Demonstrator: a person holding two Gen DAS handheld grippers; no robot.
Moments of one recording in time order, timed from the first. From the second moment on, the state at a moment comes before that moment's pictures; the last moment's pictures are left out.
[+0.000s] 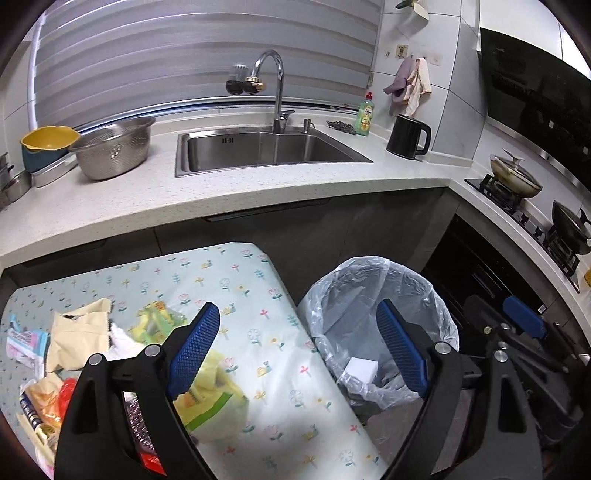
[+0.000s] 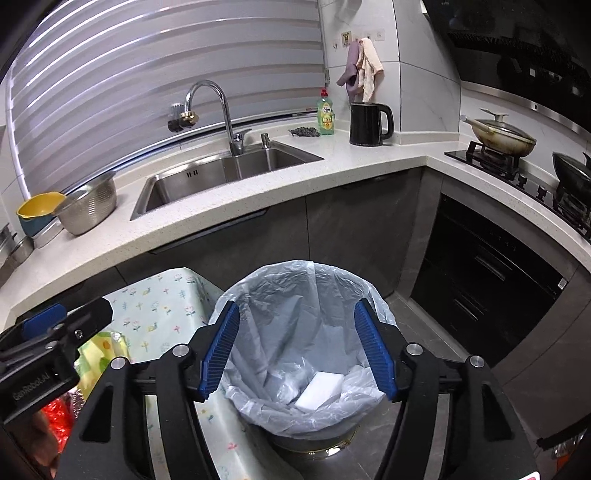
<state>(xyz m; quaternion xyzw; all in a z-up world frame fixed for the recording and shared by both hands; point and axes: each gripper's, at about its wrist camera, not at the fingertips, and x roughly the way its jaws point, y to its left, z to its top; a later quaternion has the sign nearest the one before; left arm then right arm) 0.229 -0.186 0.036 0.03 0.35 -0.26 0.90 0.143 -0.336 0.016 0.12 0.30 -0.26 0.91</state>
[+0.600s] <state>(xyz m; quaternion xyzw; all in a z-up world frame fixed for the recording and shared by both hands) 0.164 -0.077 0.058 0.03 0.34 -0.19 0.92 0.080 -0.228 0.059 0.08 0.28 -0.21 0.93</state>
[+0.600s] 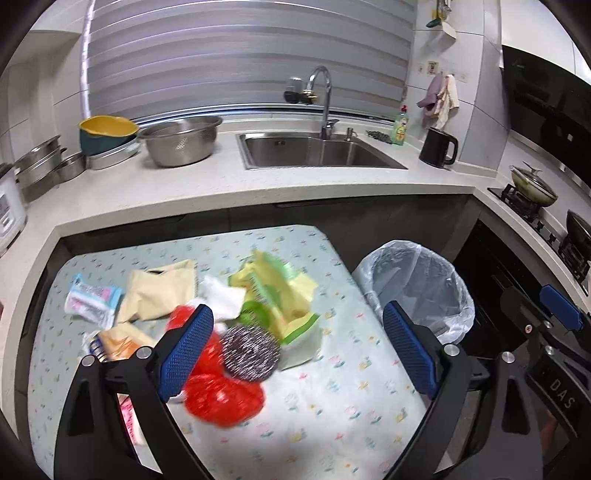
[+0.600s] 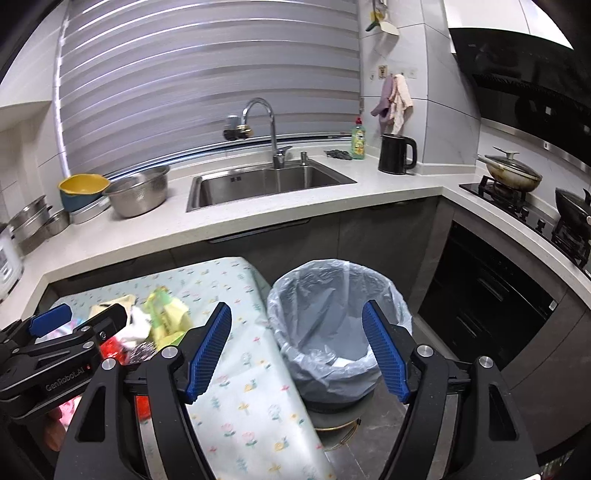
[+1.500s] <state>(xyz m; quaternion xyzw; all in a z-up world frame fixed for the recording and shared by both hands) 0.140 0.094 -0.001 -0.03 0.42 -0.06 0.90 0.084 -0.096 0.027 0.05 0.34 -0.11 0.93</state>
